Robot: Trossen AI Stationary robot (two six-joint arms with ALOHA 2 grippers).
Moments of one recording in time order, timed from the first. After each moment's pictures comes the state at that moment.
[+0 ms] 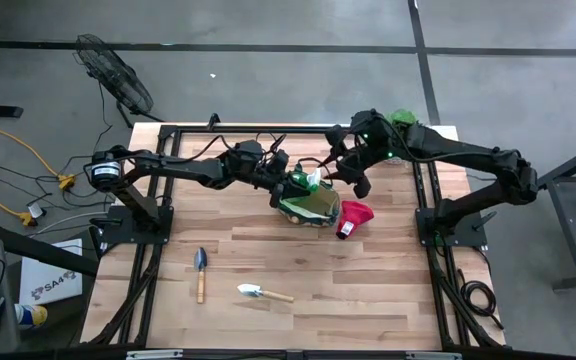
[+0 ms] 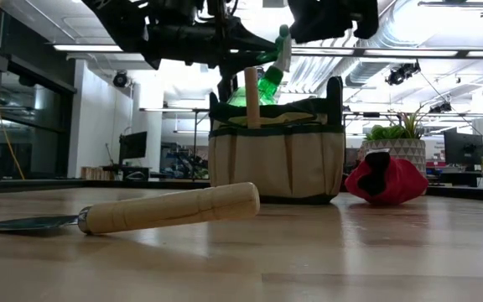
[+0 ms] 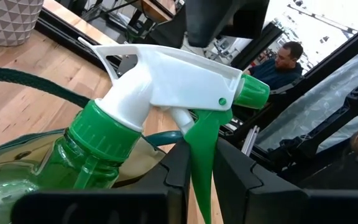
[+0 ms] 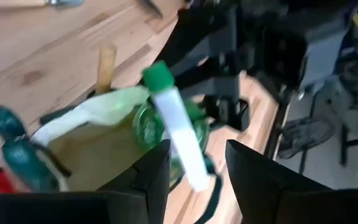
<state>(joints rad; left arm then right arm) 0.24 1.61 0.96 0.52 0.47 -0.60 -0.33 1.33 1.27 -0.59 -0.32 -0.98</state>
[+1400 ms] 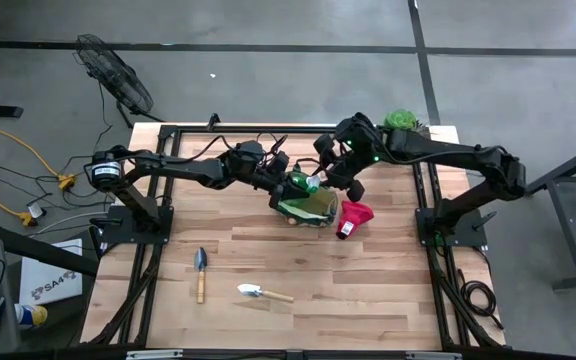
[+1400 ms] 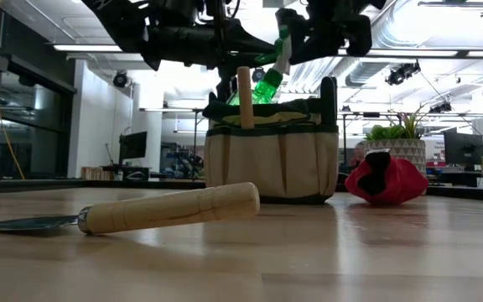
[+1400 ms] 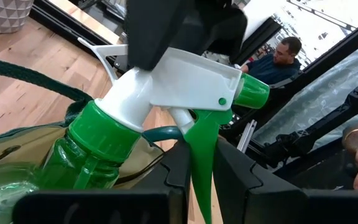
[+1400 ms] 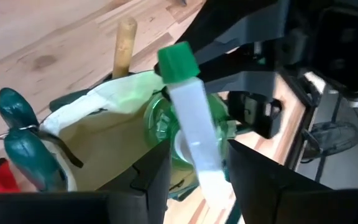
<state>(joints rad) 0.24 1.61 0.96 0.50 0.49 -0.61 -0.30 1.43 1.27 -0.60 -0.32 -1.03</state>
